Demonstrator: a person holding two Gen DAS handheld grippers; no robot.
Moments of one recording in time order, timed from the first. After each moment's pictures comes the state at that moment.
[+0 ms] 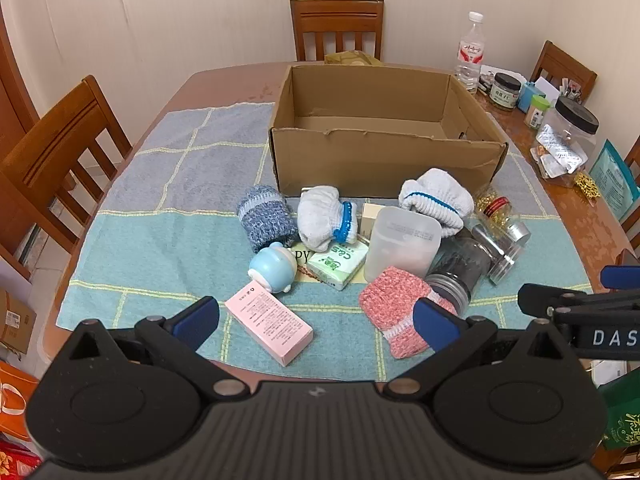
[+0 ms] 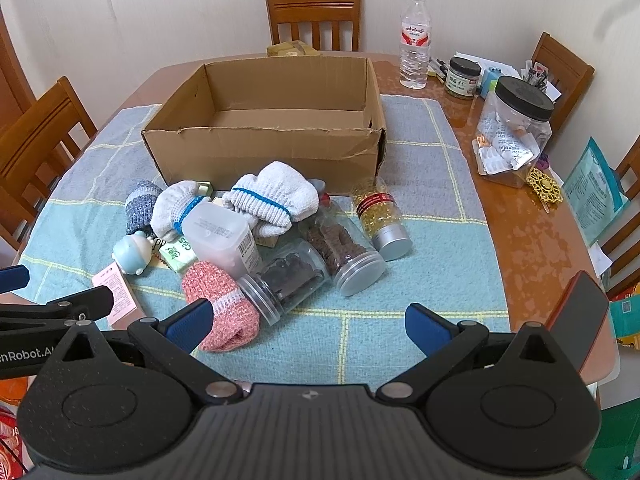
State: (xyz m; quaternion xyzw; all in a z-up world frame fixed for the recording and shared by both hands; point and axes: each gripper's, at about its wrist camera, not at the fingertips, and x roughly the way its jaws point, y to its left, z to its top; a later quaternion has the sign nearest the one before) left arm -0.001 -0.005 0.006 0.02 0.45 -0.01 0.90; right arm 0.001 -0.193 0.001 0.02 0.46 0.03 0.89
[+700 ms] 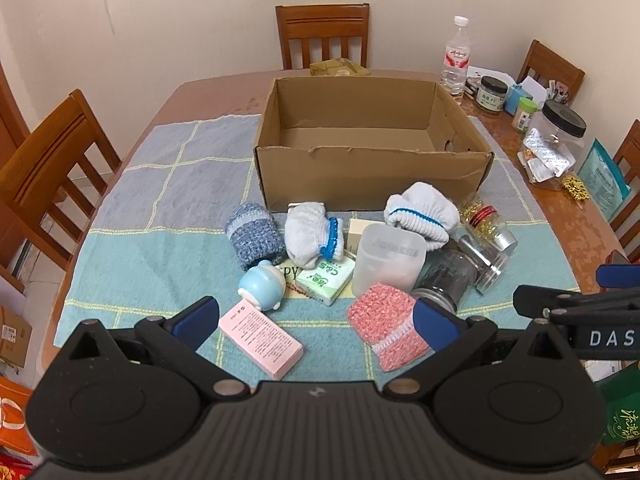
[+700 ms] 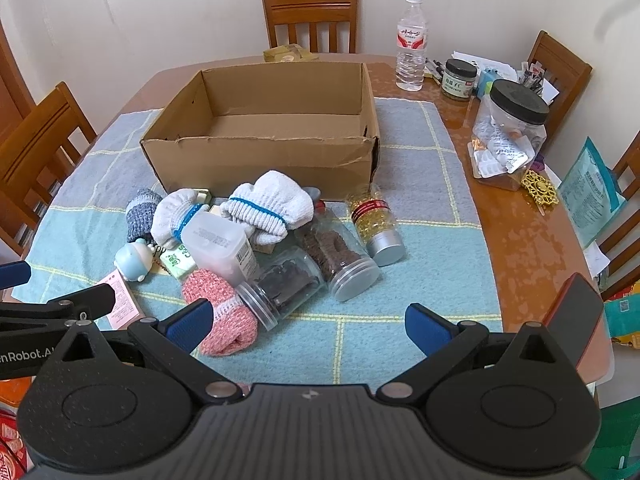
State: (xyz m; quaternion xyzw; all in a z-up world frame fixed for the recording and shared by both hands) left arm 0.006 -0.010 0.015 0.02 0.44 -0.03 0.90; right arm 0.003 -0.199 0.013 0.02 0.47 0.03 0.88
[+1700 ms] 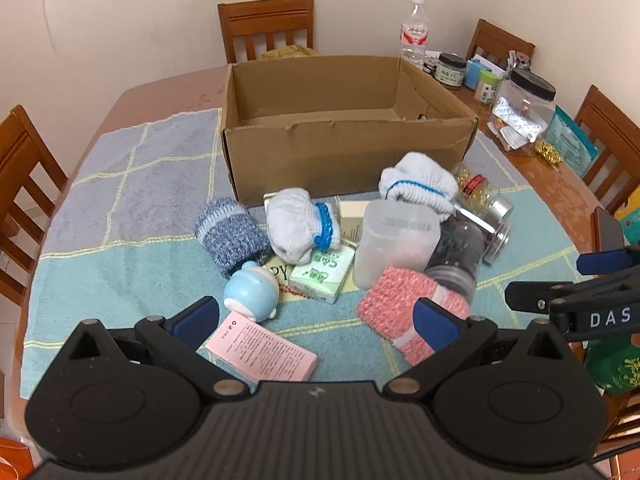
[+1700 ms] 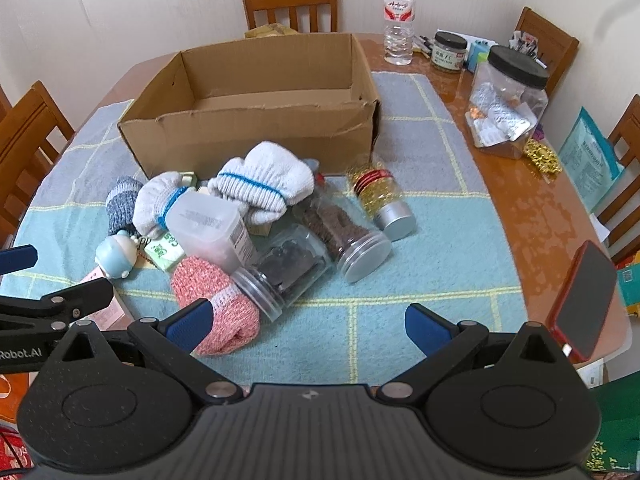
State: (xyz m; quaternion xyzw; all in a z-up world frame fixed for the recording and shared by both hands) left arm 0.027 0.025 -0.030 0.05 0.42 -0.13 0.90; right arm 0.011 -0.182 -0.025 0.04 0.48 0.00 0.88
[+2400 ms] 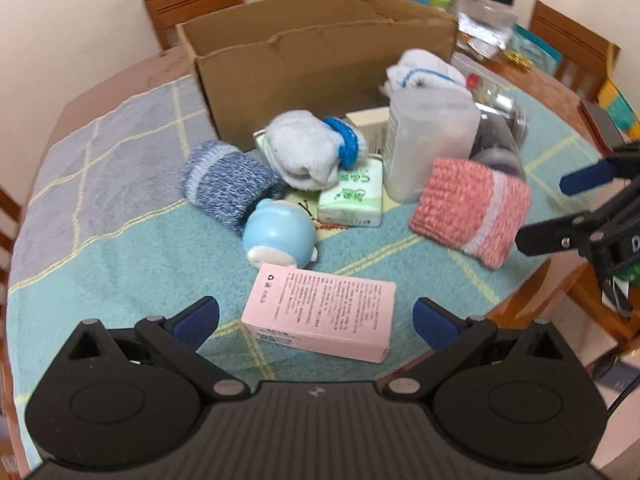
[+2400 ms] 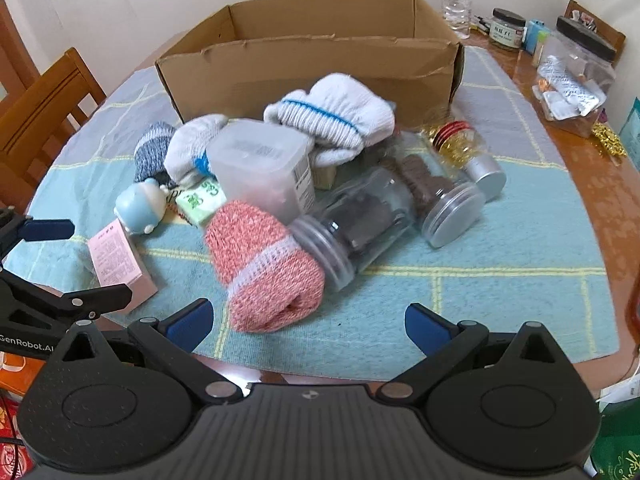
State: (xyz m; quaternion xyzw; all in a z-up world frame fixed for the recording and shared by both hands) left arm 0.044 0.064 -0.100 0.16 0.43 -0.23 0.86; right arm 0.014 -0.147 -0.087 0.04 0.49 0.06 0.87
